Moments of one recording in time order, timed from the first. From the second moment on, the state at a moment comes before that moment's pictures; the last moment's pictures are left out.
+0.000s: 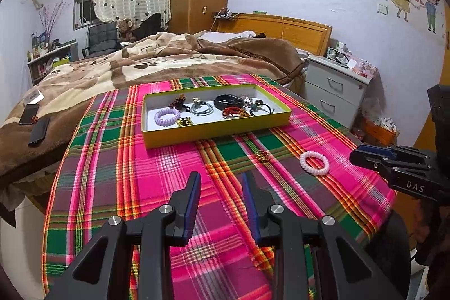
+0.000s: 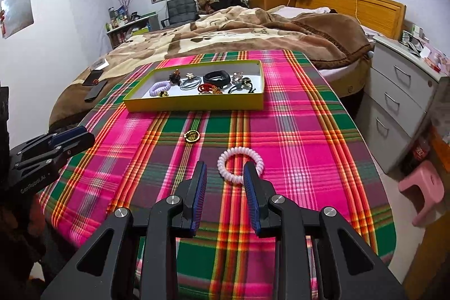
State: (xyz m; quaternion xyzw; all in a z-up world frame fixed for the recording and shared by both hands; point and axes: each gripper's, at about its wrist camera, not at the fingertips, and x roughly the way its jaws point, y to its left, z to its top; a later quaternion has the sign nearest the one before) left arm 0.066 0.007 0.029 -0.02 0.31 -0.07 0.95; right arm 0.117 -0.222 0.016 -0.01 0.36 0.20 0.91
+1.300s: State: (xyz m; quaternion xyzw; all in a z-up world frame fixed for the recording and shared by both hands) left arm 0.178 -0.061 -0.020 0.01 0.42 -0.14 0.90; right arm 0.178 -0.223 -0.032 0.00 0.43 0.18 0.88
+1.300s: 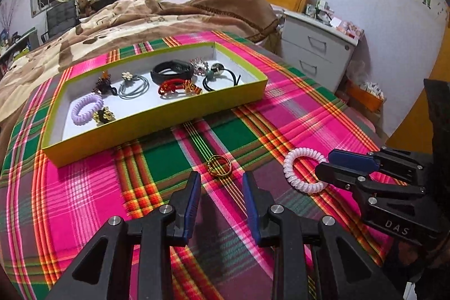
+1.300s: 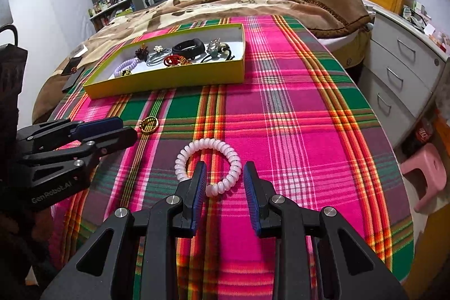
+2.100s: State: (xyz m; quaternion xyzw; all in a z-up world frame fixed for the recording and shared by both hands) left arm 0.204 -0.081 -0.032 0.06 0.43 -0.12 0.89; right arm 0.184 -0.217 -0.037 -0.04 0.43 0.17 0.89
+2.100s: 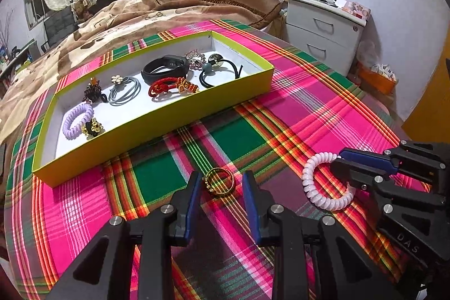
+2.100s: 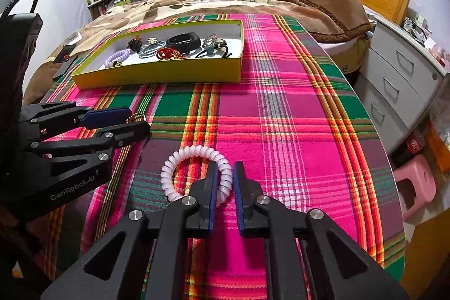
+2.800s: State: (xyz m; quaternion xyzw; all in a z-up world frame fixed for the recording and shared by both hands) left arm 0.171 -0.062 -0.020 0.02 0.41 -0.13 0.90; right arm 0.175 -0.221 -0.025 -0.02 0.41 0.17 0.89
